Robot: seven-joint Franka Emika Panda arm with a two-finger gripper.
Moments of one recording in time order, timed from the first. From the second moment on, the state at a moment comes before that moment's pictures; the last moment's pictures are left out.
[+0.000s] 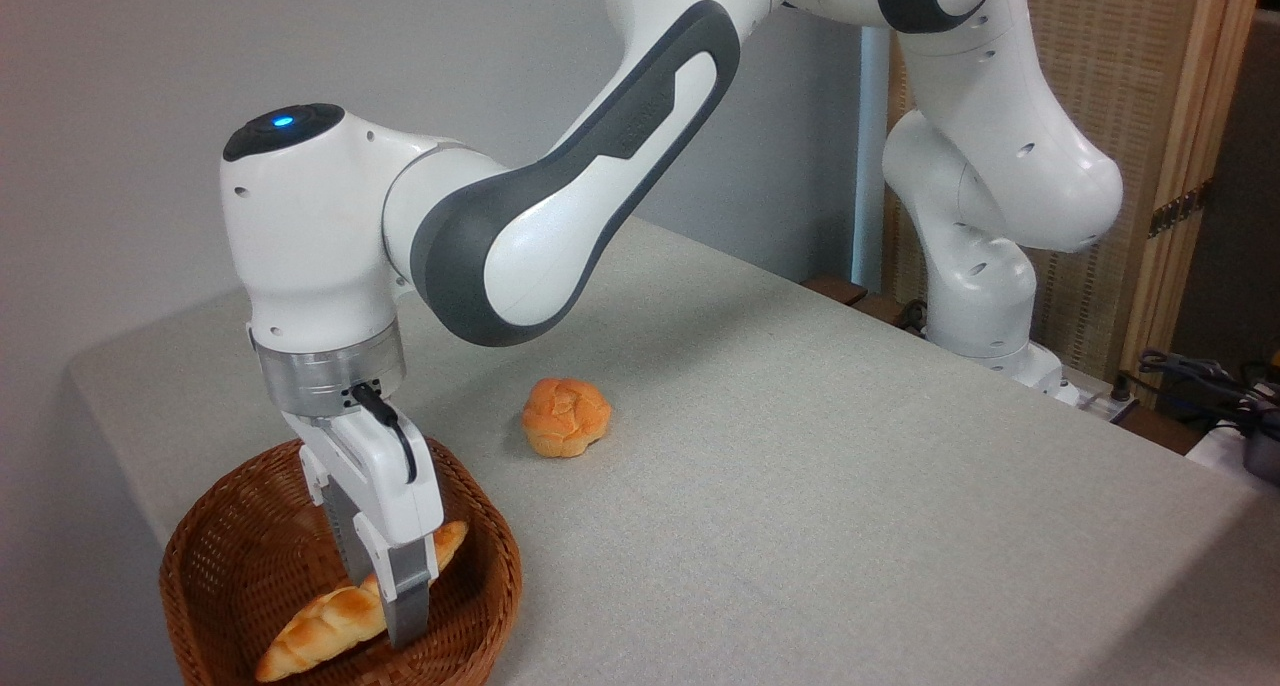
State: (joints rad) arm -0.06 0.39 -0.01 -1.61 0.01 2.14 0.71
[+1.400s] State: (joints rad) arm -0.06 0.39 -0.02 -1.60 0.01 2.14 0.71
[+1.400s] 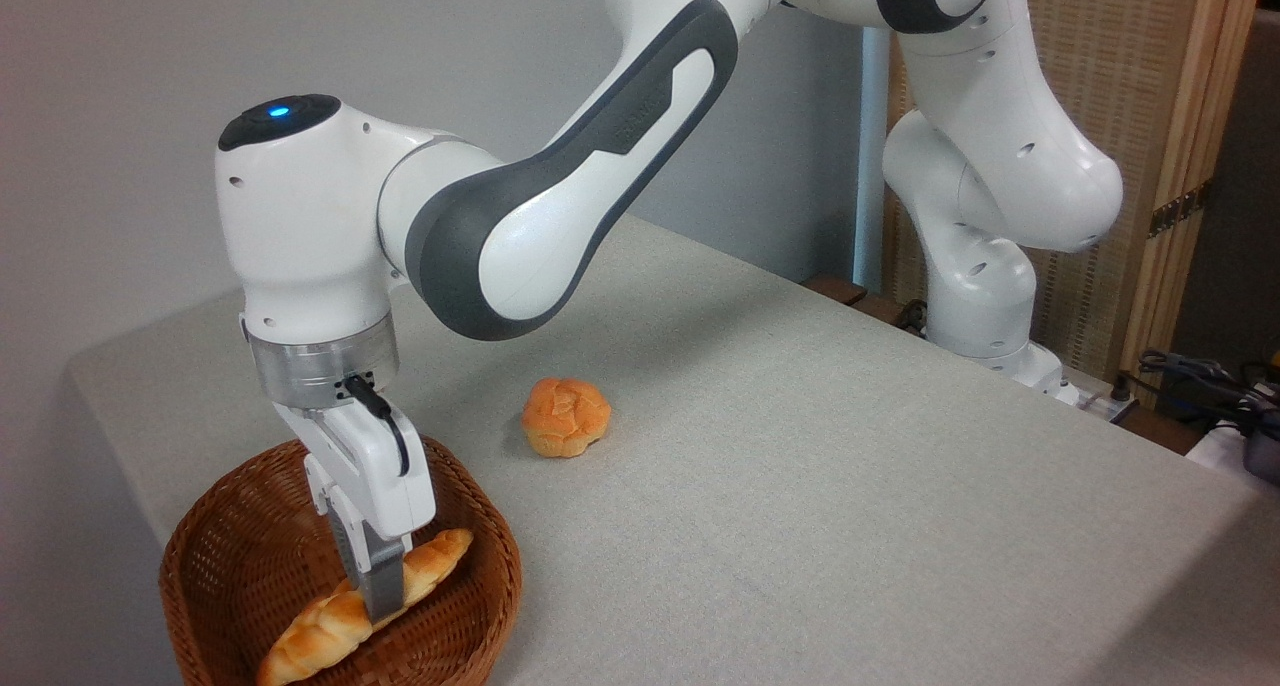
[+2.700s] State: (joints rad) arm 0.04 -0.02 0.00 -1.79 -0.12 1.69 0.76
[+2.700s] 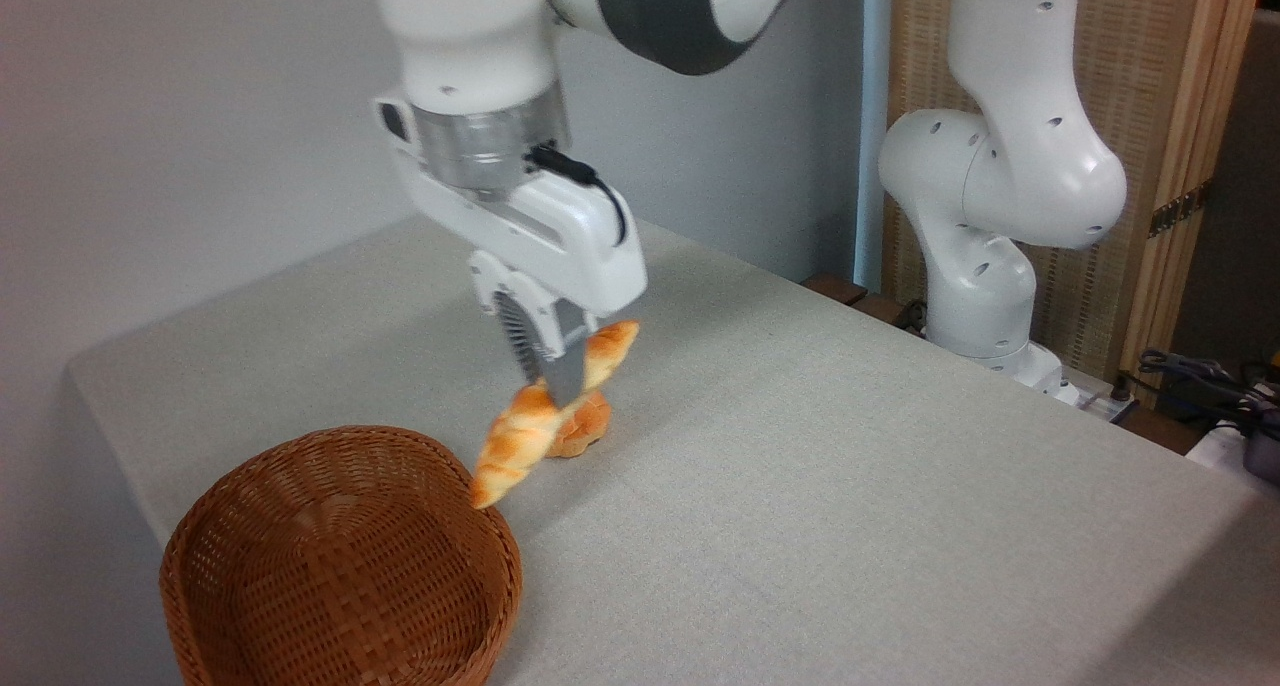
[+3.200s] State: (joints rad) arm -0.02 -0.10 0.00 -2.04 -0.12 1.71 0.85
